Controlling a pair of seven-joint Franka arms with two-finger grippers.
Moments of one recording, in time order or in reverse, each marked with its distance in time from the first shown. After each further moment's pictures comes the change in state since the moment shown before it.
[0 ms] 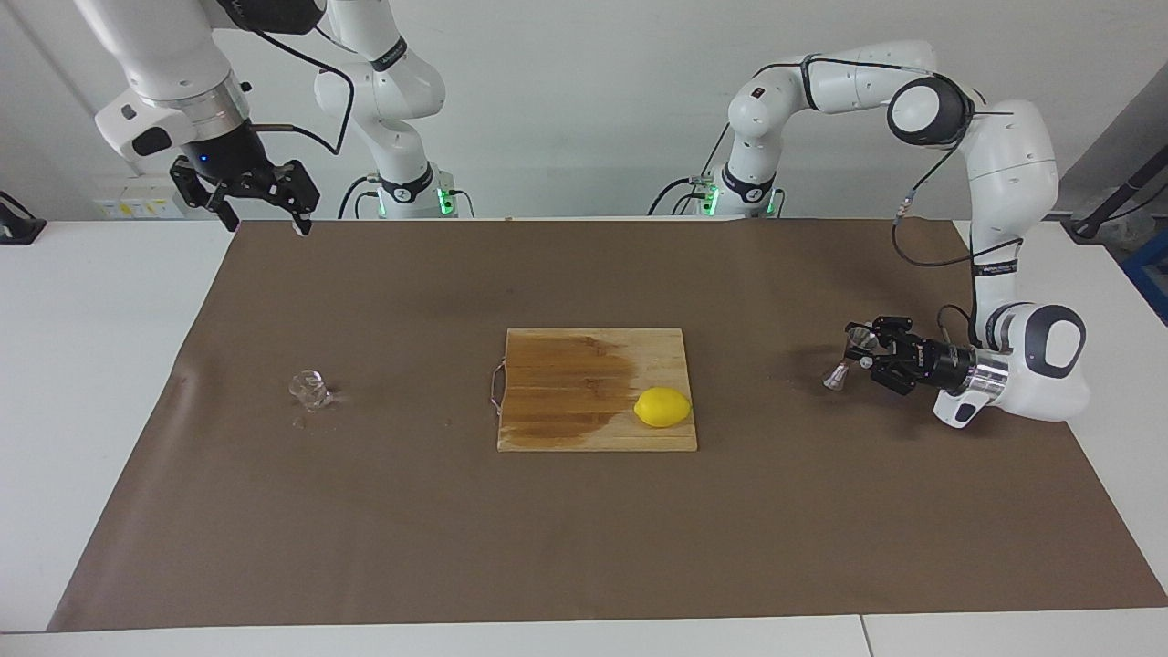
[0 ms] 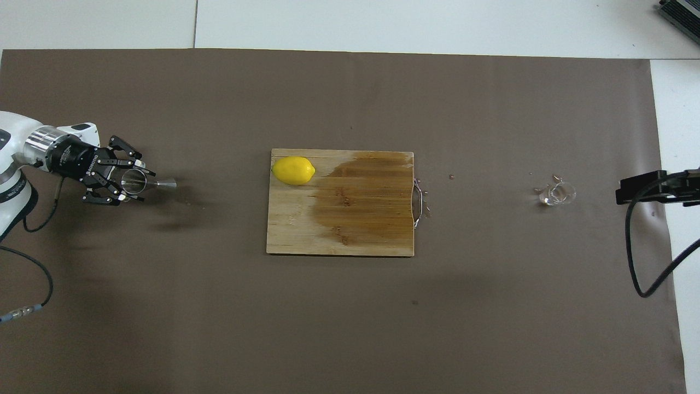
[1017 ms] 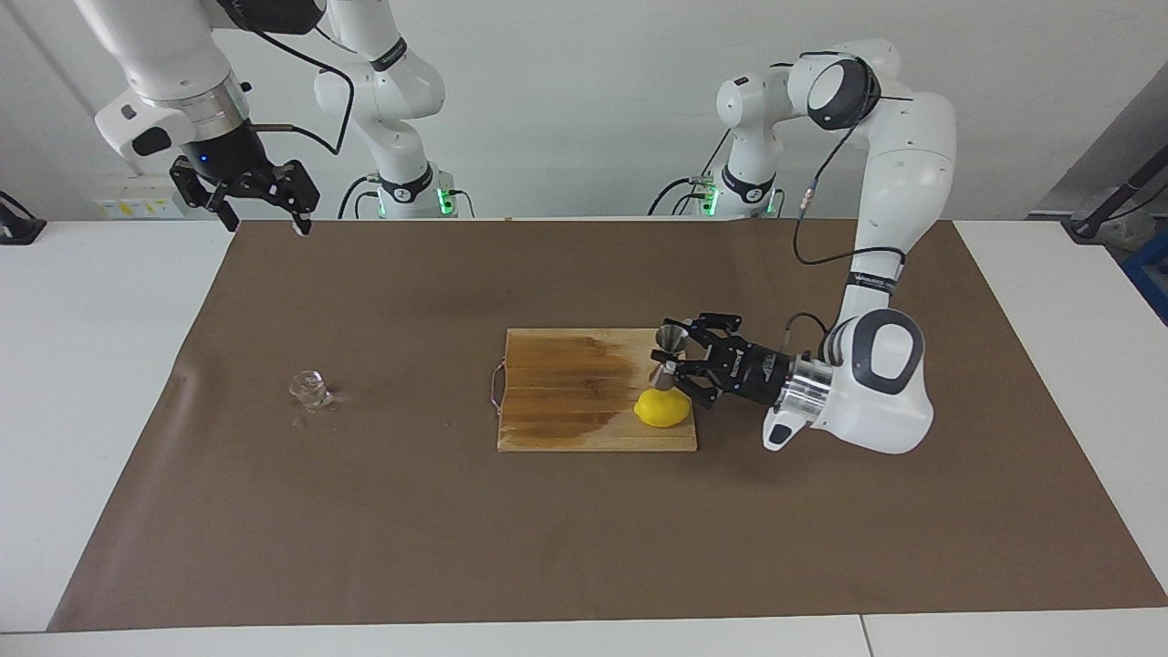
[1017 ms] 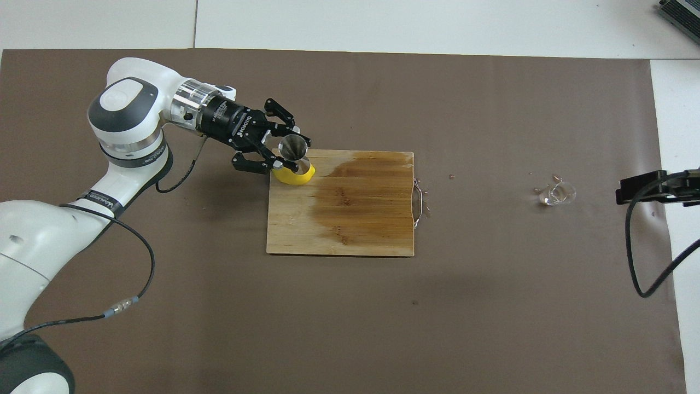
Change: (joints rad) left arm -0.466 -0.112 -0.008 0.001 -0.256 0.337 -0.293; right arm 0.000 0.000 0.000 0.000 0.000 0.000 0.000
